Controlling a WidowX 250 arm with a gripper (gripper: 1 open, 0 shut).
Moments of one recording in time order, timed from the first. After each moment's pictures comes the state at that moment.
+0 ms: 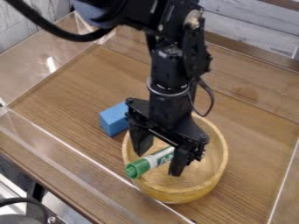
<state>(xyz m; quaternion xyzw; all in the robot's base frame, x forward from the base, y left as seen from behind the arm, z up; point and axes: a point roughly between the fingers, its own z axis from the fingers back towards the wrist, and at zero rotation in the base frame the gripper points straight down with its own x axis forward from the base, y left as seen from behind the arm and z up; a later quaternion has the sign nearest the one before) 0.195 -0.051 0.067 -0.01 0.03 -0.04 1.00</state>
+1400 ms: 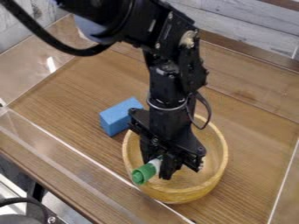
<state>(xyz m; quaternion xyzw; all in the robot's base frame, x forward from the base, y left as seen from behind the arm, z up) 0.193 -0.050 0.051 -0.02 0.02 -0.07 1.00</state>
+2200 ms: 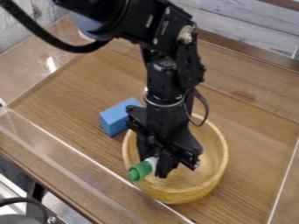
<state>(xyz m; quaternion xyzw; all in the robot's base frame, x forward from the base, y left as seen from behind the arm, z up) 0.191 -0.041 0.054 -0.02 0.03 -0.06 1.00</state>
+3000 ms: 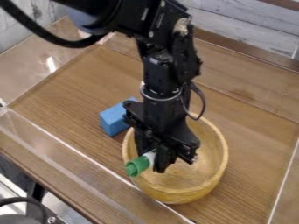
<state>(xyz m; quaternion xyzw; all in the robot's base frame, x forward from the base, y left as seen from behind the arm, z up) 0.195 -0.037 0.059 -0.02 0.02 -0.06 1.00</state>
